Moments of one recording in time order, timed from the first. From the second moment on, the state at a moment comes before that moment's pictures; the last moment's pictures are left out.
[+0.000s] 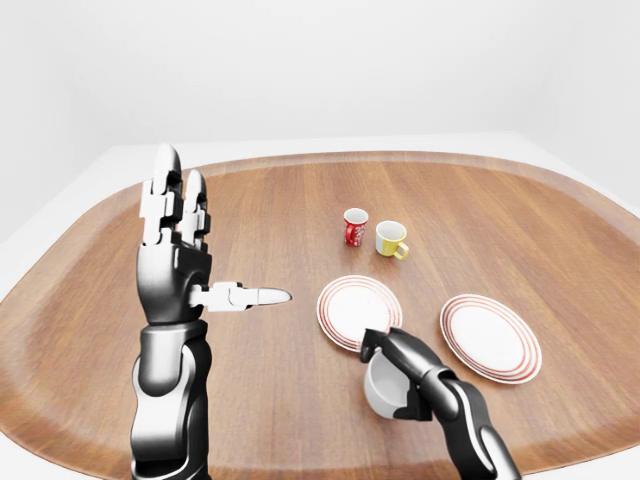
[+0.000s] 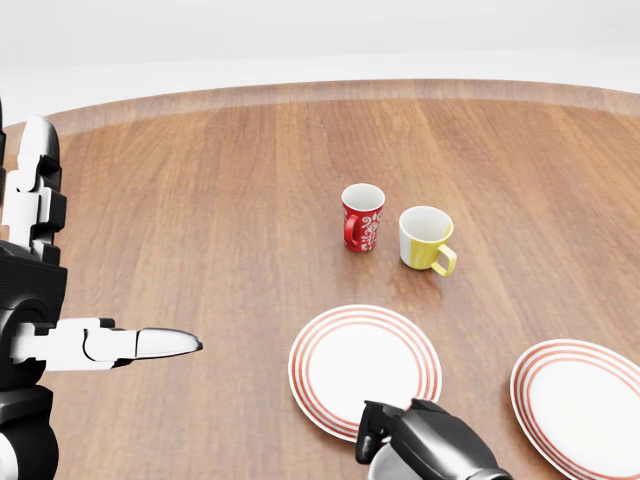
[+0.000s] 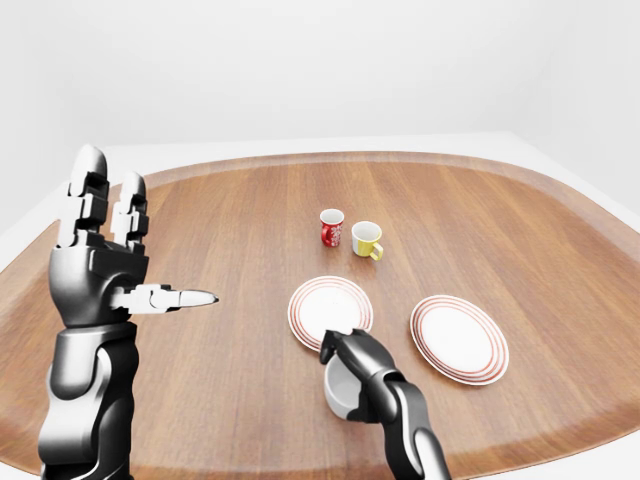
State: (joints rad) left arm -0.08 0.05 0.11 -0.59 -0.10 0.09 -0.04; right arm 0.15 -0.10 0.10 -0.07 -0.98 -0.03 0.49
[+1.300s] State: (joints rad) left arm -0.09 0.05 0.11 -0.60 -0.11 0.09 -0.04; right arm -0.59 -0.18 0.02 0.34 -0.68 0.02 0.70
